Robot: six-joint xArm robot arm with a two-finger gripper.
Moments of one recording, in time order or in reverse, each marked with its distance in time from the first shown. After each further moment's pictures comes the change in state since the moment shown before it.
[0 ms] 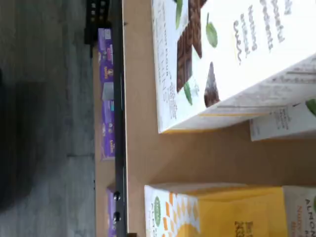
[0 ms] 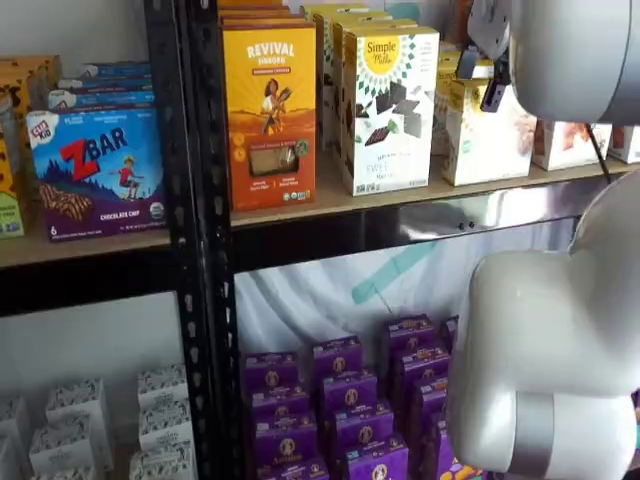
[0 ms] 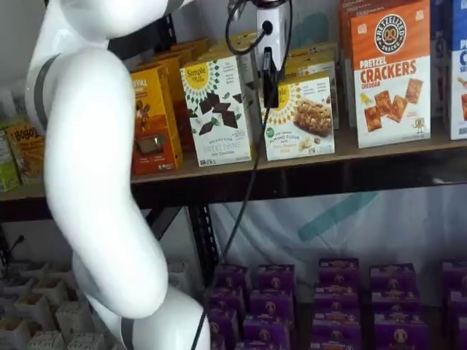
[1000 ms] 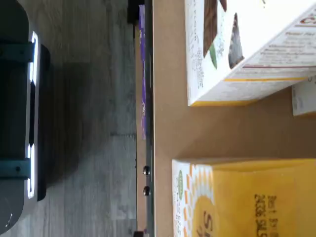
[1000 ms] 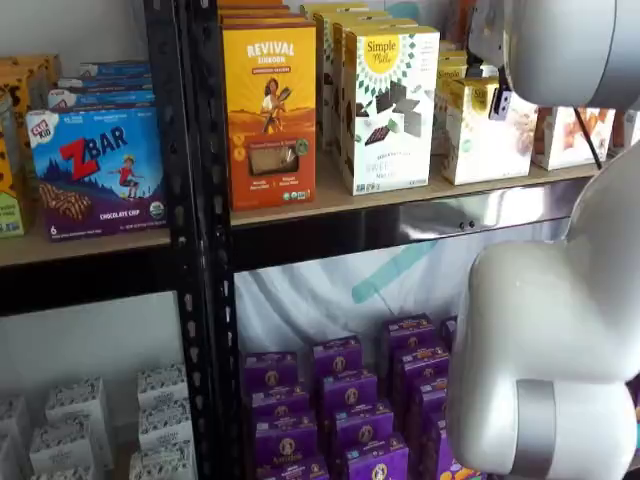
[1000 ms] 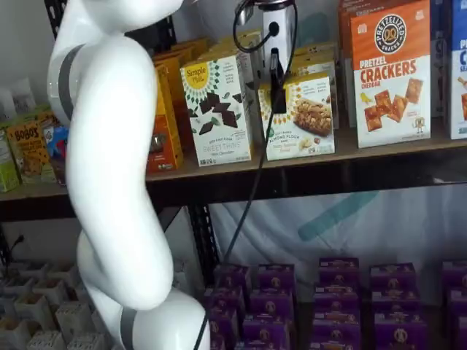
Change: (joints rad) arm 0.030 0.104 -0.102 -0.108 0.106 0.019
